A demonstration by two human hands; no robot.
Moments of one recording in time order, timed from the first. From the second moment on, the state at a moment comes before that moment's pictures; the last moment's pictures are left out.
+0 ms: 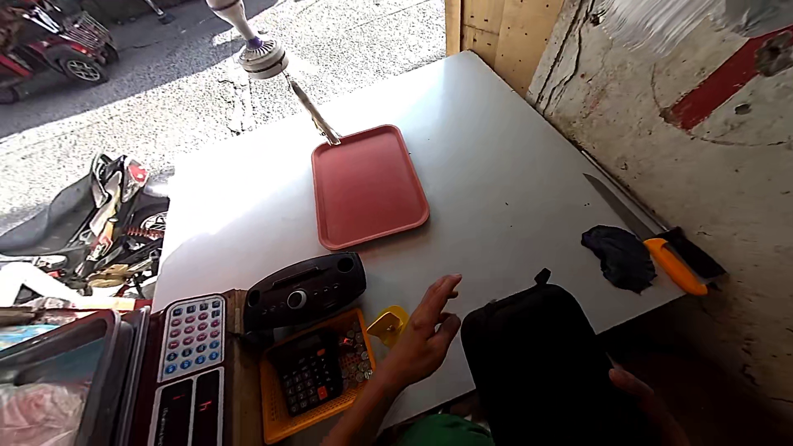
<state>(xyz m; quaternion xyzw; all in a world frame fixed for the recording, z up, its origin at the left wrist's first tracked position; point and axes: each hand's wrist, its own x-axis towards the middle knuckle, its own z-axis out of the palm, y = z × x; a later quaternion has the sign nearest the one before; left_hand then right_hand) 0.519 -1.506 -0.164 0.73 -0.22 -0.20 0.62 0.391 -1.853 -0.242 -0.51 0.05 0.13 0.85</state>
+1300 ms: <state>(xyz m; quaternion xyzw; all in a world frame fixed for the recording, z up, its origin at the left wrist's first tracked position) 0.461 -1.469 -0.152 0.88 -0.21 0.11 0.41 0.443 -1.823 -0.194 -0.59 -0.04 0.19 0.78</state>
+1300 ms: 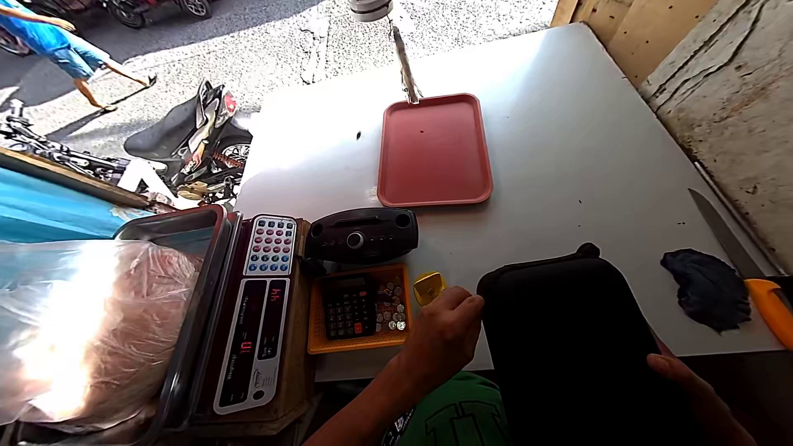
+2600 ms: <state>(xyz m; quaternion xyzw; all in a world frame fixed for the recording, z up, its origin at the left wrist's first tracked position) 0.364 -1.488 -0.146 0.89 -0.37 -0.09 0.25 0.430 -1.808 -0.226 -0.59 0.12 0.16 0.78</state>
